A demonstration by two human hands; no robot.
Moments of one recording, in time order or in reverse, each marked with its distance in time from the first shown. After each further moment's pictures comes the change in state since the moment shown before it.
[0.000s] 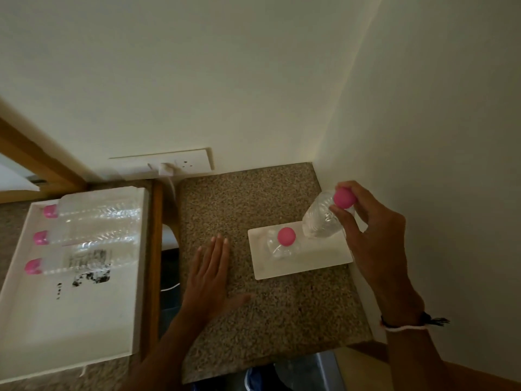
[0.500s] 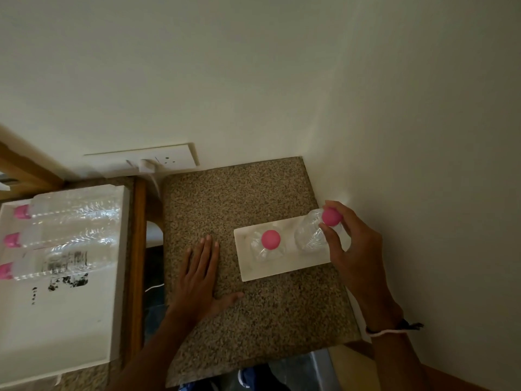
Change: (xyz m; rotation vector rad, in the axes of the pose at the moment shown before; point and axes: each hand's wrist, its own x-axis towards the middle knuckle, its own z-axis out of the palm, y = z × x) left_hand 0.008 0.001 0.022 0.054 -0.049 -0.014; right_hand -0.021 0.054 0.009 -0.013 -0.083 0.058
